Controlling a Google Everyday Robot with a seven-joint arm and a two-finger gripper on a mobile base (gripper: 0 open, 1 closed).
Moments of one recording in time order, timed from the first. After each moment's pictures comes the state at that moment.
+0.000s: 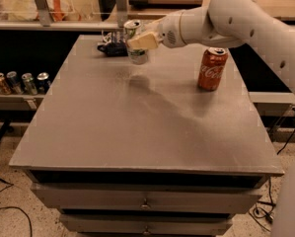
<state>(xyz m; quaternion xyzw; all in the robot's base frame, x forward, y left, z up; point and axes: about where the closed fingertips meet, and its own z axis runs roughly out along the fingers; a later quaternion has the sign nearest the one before) 0.732 -0.013 0.938 -0.43 0.70 0.24 0.51</state>
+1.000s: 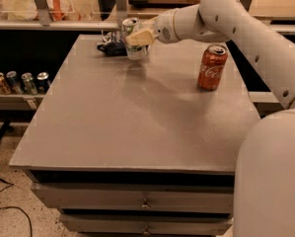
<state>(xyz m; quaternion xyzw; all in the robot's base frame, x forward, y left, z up) 0.780 -0.003 0.925 -0.44 0.70 0.24 0.51</state>
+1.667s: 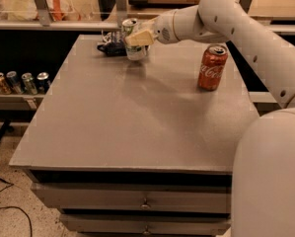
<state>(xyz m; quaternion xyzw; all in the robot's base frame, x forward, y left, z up) 0.784 -0.001 0.922 -0.44 0.70 0.25 0.51</state>
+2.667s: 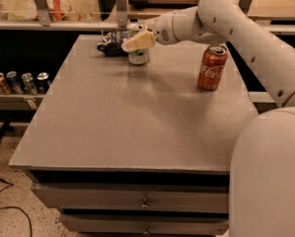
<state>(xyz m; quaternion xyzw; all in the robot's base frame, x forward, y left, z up) 0.785 0.001 0.918 -0.44 0.70 0.25 0.51</state>
